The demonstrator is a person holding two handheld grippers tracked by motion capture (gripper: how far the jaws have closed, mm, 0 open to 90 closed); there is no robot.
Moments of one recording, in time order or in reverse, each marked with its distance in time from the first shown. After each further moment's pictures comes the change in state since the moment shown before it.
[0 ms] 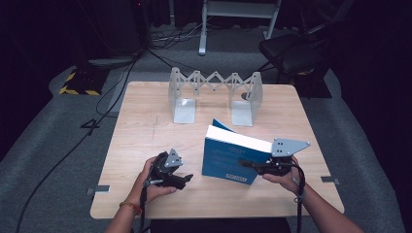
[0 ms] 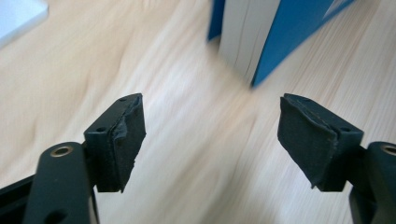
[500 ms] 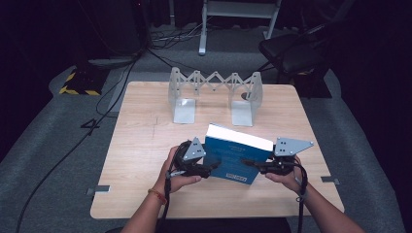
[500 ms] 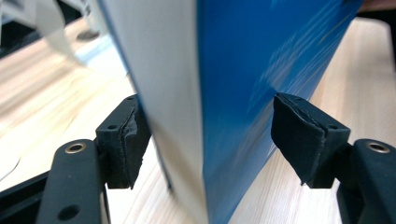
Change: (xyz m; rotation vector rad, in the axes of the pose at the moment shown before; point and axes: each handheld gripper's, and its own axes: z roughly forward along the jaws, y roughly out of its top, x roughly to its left) left arm -0.026 0.074 0.013 -0.278 -0.077 0.109; right arm -0.003 0.001 -0.006 -0.003 -0.015 -0.002
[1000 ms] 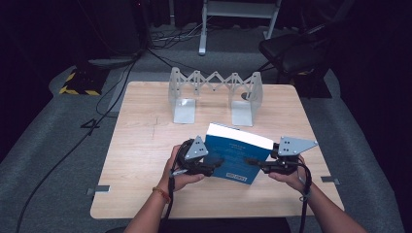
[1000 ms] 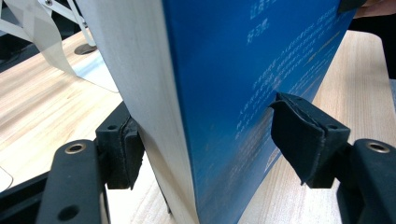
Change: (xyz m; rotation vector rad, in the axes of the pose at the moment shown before) left arm -0.002 0.010 0.008 -0.069 -0.025 0.016; right arm -0.003 0.001 -0.009 0.011 -0.015 -0.009
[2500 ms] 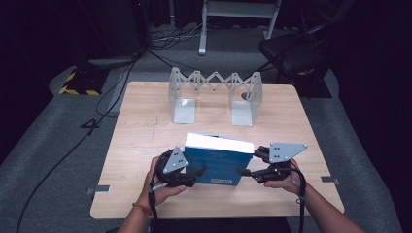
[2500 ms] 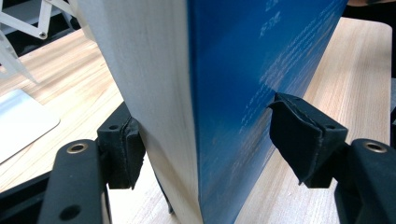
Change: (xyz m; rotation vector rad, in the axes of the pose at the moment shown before) left arm -0.009 -0.027 -0.052 0.010 0.087 -0.040; right arm 0.018 0.006 0.018 0.031 0.114 -0.050
